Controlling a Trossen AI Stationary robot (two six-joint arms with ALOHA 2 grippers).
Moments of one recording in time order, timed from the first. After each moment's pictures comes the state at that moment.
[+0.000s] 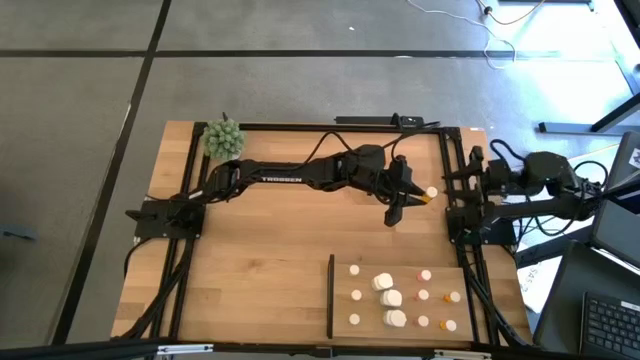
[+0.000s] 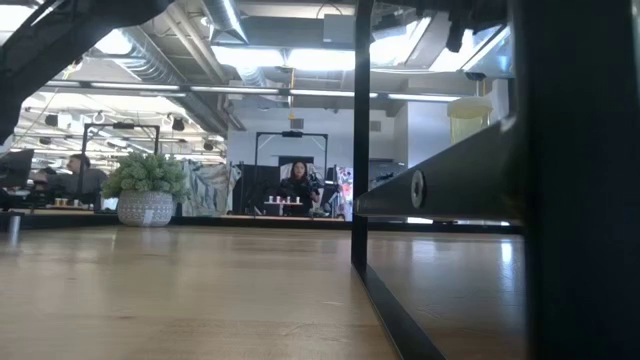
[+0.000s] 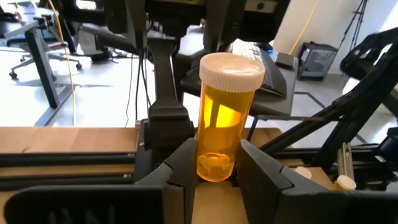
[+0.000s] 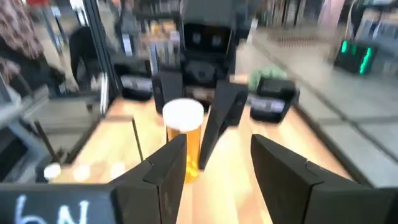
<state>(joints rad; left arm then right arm) 0.06 2.32 2.25 -0.02 0.20 -0.10 0.07 0.22 0.80 -0.71 0.09 0.05</state>
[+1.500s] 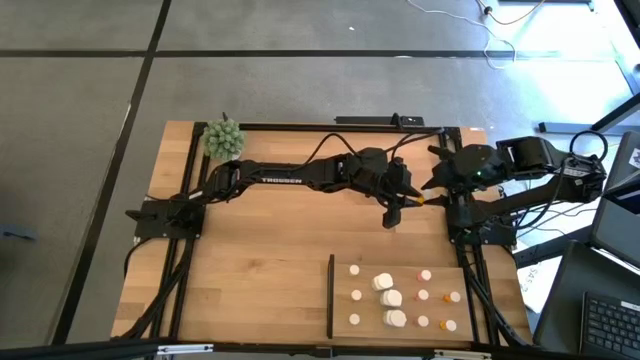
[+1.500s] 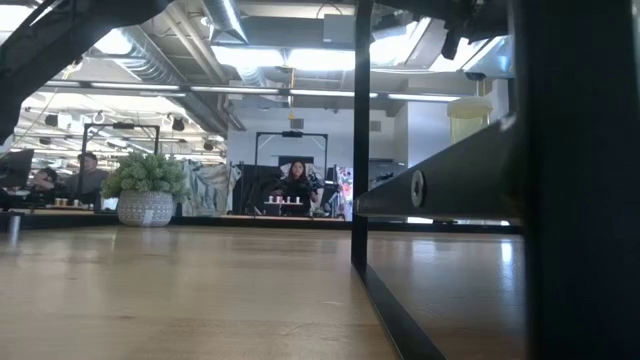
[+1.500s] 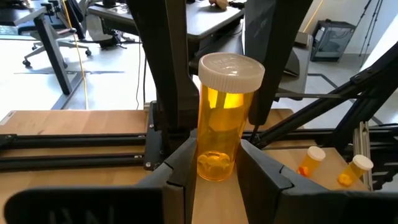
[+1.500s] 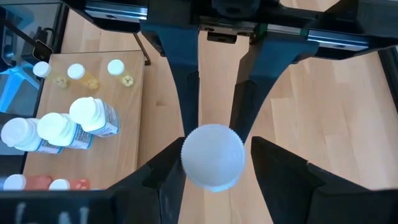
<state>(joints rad) 0.05 2.32 2.25 -0.10 0.16 -0.05 0.07 0.94 1.33 -1.29 0.01 0.10</state>
